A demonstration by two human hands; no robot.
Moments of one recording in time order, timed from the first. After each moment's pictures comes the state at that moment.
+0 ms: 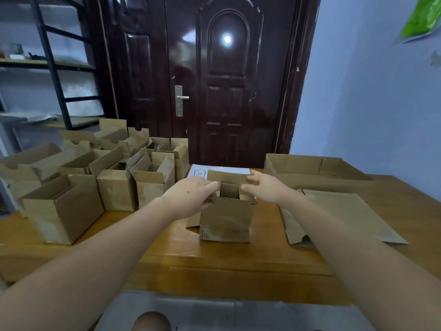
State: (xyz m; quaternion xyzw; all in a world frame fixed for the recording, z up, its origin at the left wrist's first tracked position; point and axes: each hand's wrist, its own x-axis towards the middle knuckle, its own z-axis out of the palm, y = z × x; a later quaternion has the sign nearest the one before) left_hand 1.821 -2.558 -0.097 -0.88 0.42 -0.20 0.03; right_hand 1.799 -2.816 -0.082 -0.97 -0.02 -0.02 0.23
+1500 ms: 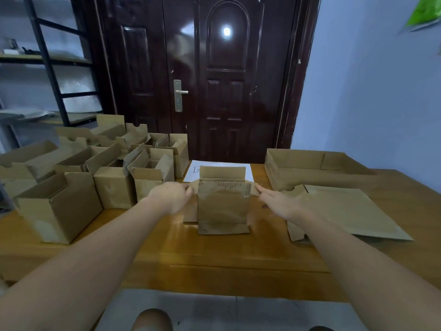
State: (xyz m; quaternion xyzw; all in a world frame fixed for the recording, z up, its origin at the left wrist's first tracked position) left_hand 1.849 -2.531 -0.117 -0.99 0.17 -0.03 -0.04; right_hand 1.781 -2.845 -0.131 -0.93 0.05 0.05 0.35
